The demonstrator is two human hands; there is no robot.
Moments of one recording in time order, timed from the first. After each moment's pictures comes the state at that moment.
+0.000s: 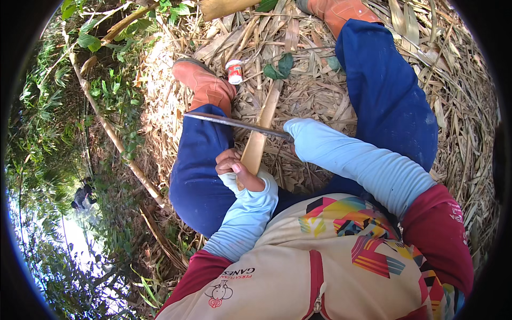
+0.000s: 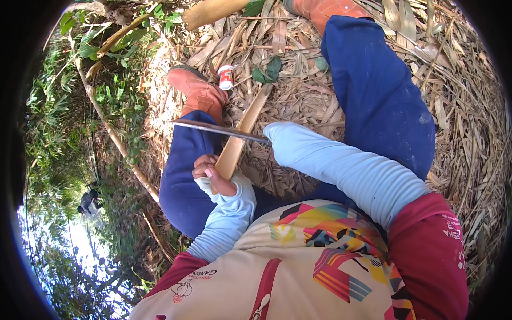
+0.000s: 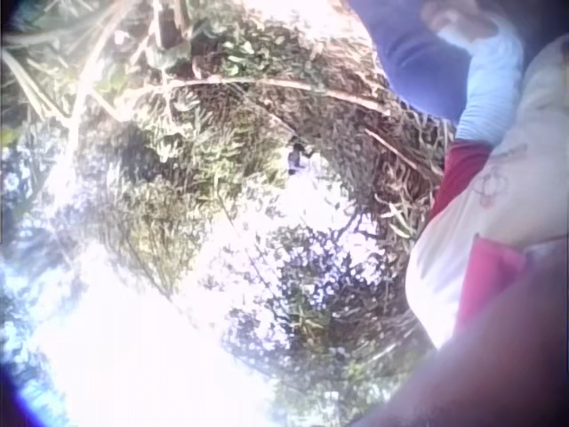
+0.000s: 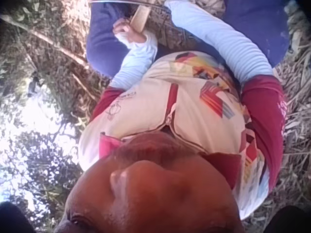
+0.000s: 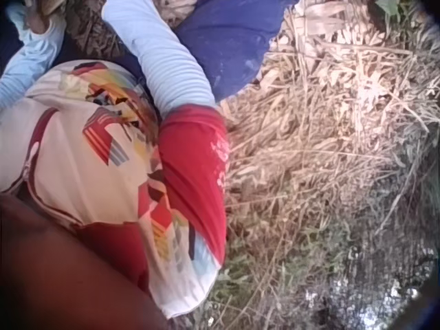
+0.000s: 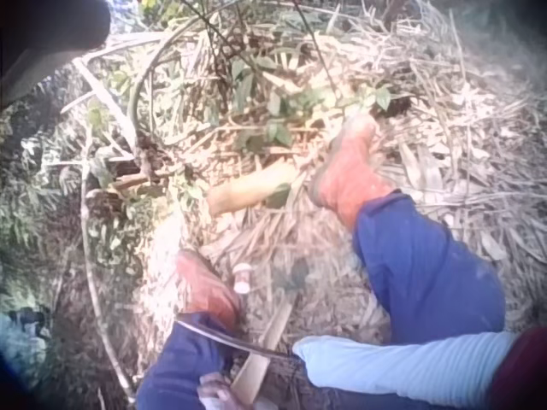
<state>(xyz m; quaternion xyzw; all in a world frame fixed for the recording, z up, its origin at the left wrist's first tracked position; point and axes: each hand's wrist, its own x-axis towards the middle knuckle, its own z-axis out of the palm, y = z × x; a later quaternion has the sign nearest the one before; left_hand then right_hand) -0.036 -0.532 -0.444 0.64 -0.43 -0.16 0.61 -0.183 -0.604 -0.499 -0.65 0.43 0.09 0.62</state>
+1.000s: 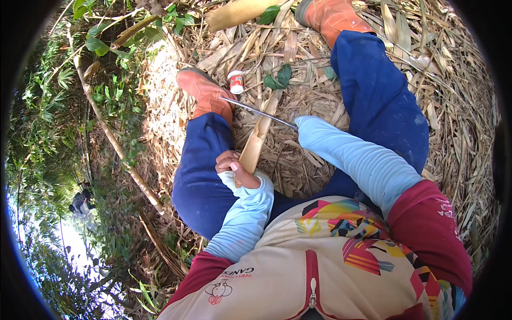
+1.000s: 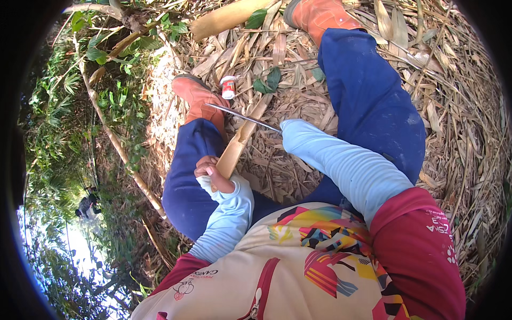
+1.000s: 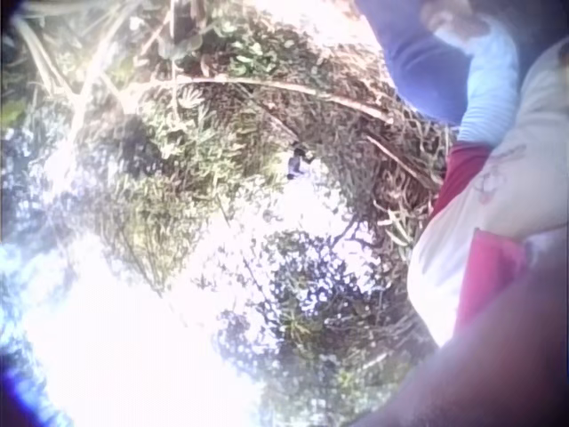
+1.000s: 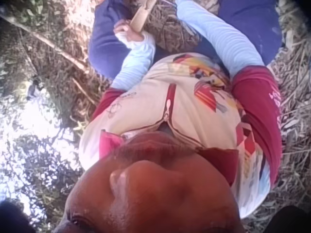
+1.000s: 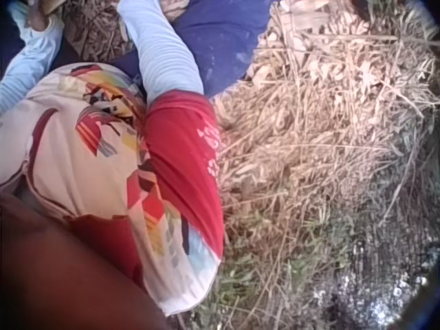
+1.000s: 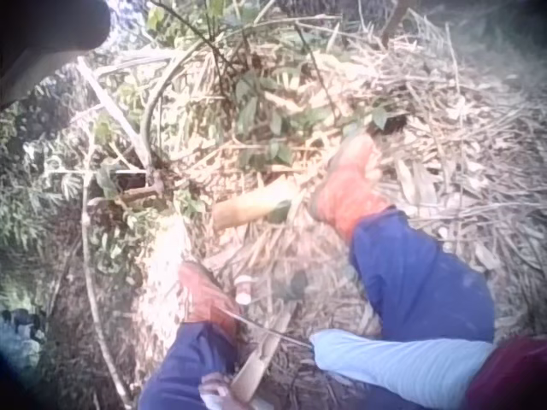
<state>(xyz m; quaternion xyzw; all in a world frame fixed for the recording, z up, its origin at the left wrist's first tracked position) -0.029 -0.539 -0.449 0.62 -0.42 -0.18 0.63 -0.180 -0.620 -0.547 -0.55 0.51 0.15 0.64</state>
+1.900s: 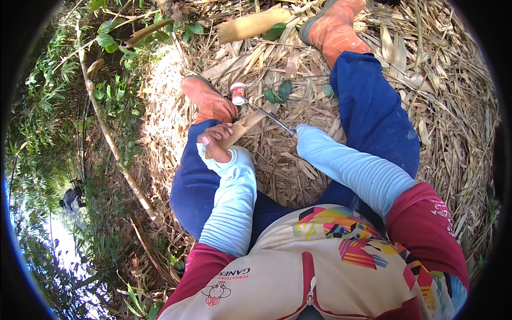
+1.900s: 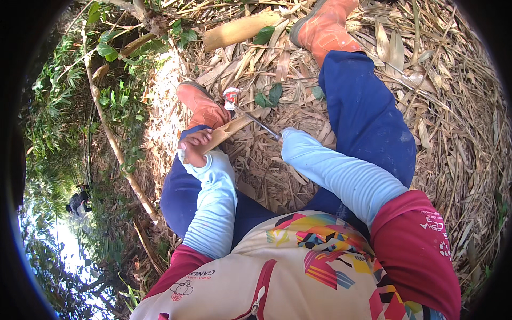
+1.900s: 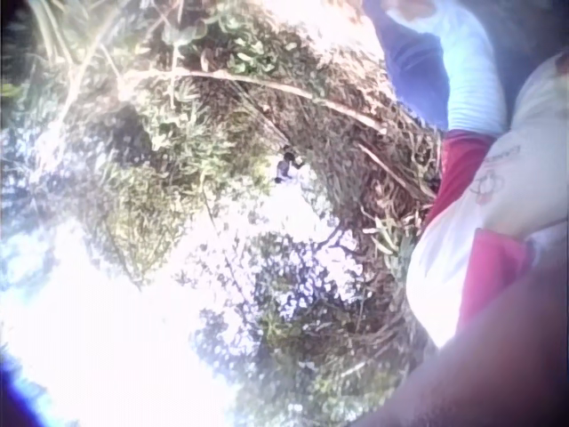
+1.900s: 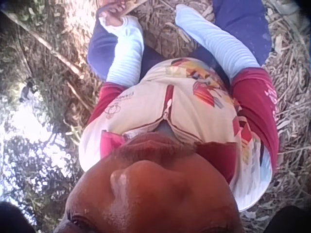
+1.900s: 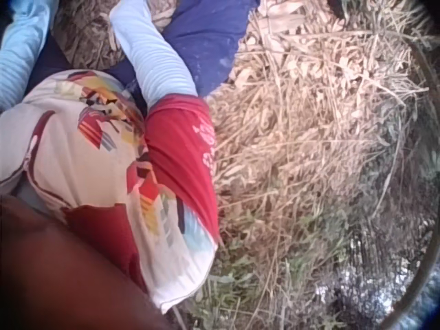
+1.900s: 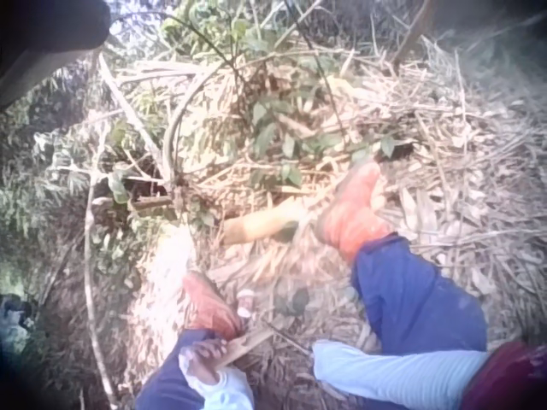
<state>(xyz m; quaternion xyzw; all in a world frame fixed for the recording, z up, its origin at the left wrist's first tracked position) 0.006 -0.623 -0.453 0.48 -0.37 -0.35 0.72 -0.172 -0.616 -0.648 -0.47 0.60 0.21 0.62</state>
